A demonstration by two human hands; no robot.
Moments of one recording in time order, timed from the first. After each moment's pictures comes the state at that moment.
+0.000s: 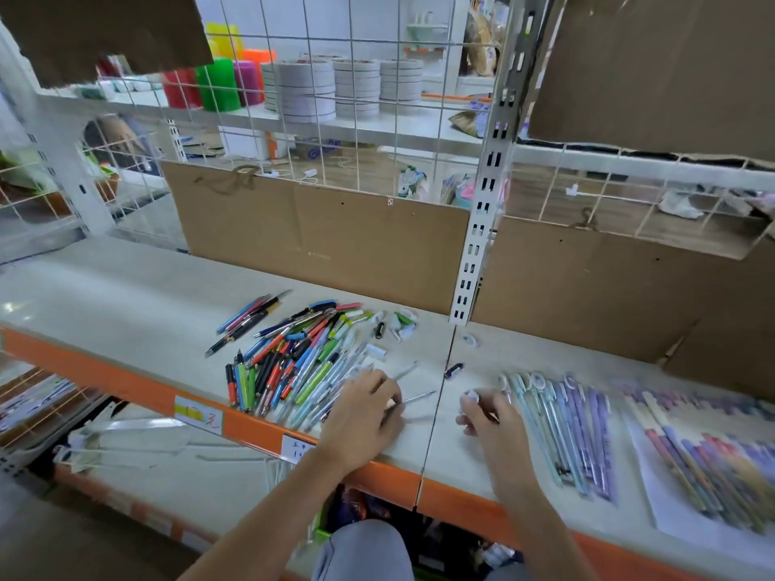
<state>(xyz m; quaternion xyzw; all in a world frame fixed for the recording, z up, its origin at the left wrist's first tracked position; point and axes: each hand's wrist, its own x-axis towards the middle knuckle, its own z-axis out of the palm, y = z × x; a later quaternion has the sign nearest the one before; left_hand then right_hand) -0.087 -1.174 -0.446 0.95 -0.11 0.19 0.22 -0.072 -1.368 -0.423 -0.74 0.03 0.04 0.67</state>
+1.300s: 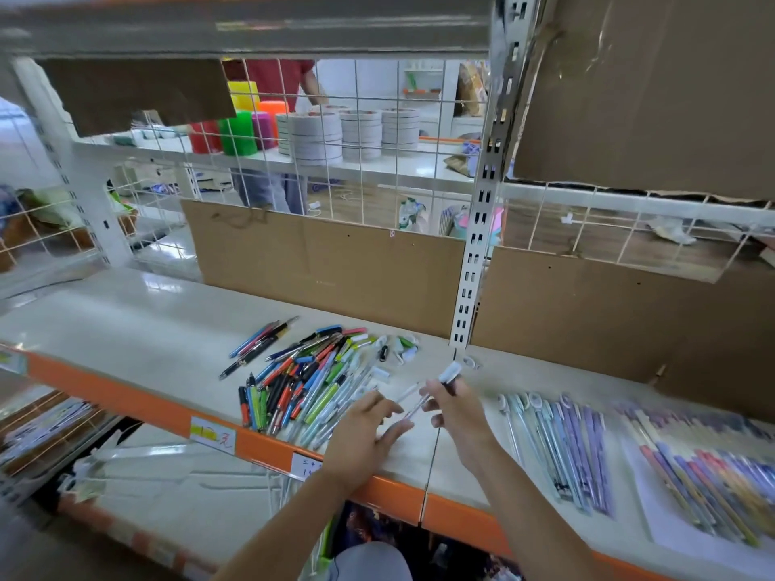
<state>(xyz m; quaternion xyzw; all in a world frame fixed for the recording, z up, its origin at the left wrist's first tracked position) -0.101 -1.176 -0.436 0.93 -0.05 0.18 0.32 -0.052 -1.321 -0.387 -0.71 0.01 0.12 0.70</state>
